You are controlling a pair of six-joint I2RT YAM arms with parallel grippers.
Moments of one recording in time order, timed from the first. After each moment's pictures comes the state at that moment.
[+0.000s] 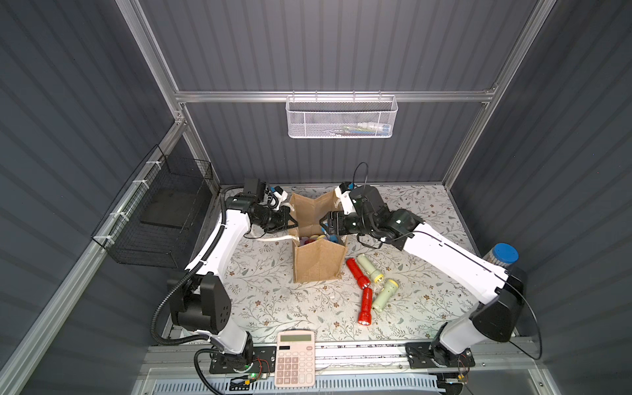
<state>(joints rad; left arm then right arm) -0.18 1.60 1.49 -0.93 0.67 -0.24 0.79 1.53 1.52 -0.59 -0.05 0.55</state>
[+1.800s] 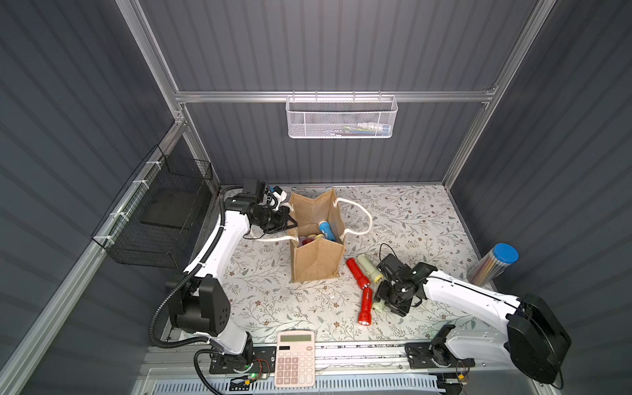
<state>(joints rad) -0.18 1.59 1.48 -0.93 0.66 -0.25 0.70 1.26 0.66 -0.81 -0.12 1.21</state>
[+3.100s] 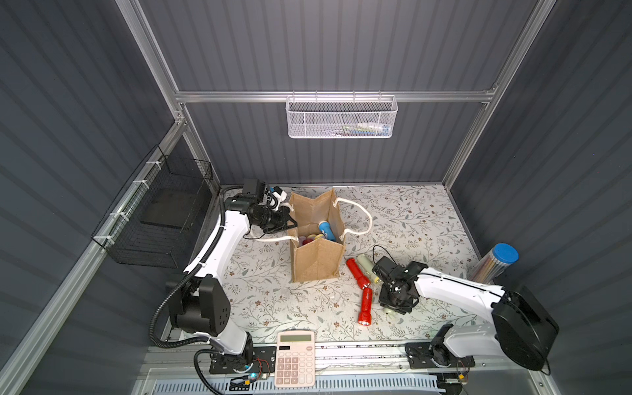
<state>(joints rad) -0.18 1.59 1.48 -0.93 0.66 -0.25 0.73 1.31 0.69 -0.87 0.03 1.08</state>
